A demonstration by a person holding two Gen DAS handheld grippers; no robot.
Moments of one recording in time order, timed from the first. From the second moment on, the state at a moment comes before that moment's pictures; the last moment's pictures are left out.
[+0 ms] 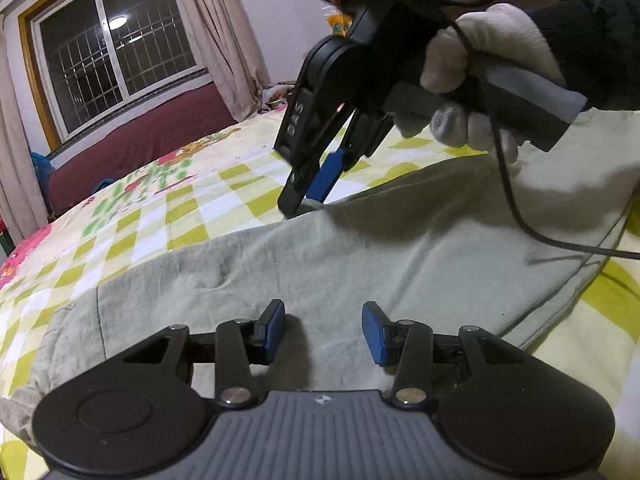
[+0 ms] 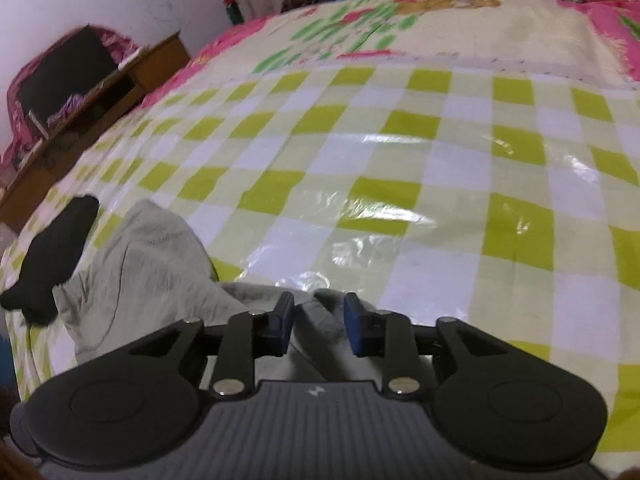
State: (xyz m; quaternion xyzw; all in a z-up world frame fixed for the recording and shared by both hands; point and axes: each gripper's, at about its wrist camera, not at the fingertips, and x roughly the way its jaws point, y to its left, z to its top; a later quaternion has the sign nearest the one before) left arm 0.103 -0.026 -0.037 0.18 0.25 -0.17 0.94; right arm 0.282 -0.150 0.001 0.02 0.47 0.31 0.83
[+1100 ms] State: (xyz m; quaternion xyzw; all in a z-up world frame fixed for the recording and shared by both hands) left arm 0.108 -0.033 -0.047 0.20 0.25 -0.12 0.94; right arm 0.166 -0.291 0.004 0.14 0.44 0.05 0.89
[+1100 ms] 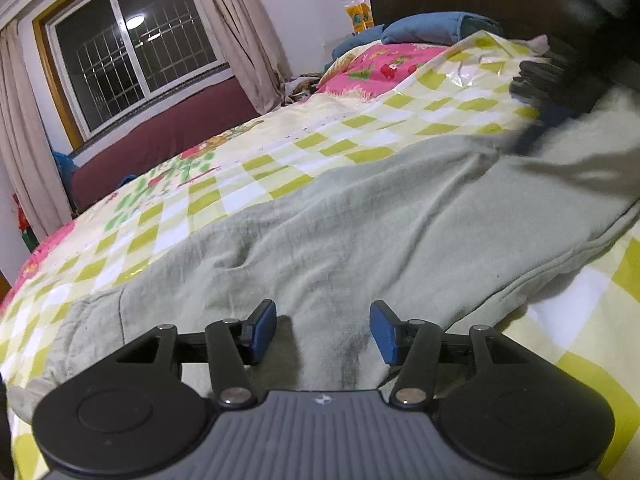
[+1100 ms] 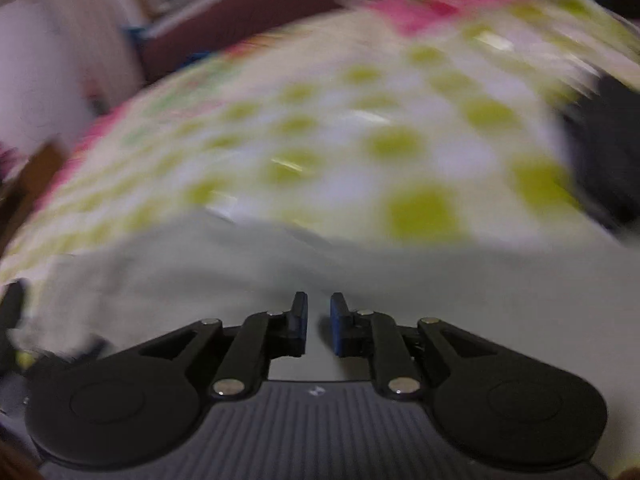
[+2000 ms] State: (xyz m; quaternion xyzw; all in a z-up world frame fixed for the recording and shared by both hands) left arm 0.084 -0.128 -0.014 0.30 0.27 -0.15 0.90; right arm 0.044 -0.524 -0.030 0.43 0.25 -0.14 0.85
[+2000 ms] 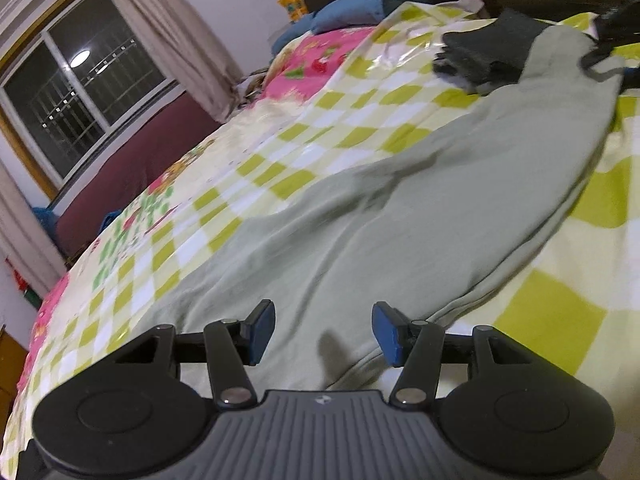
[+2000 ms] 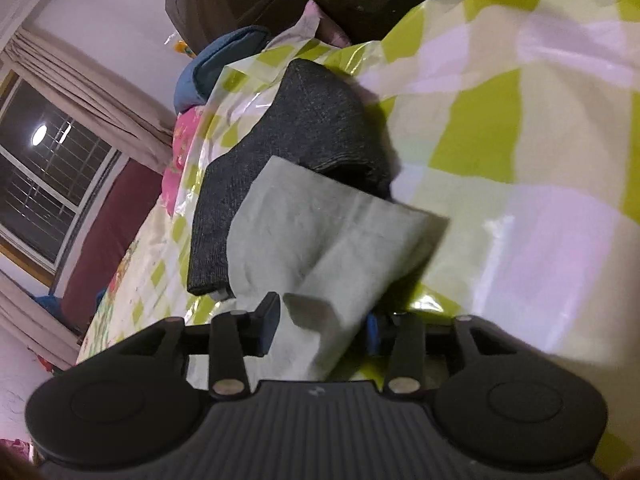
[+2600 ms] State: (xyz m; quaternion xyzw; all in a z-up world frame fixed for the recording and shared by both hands) left arm 0.086 -0.144 -0.024 0.29 0.27 -0.20 0.90; right arm 0.047 -0.500 0.011 0.43 0.23 -0.08 0.87
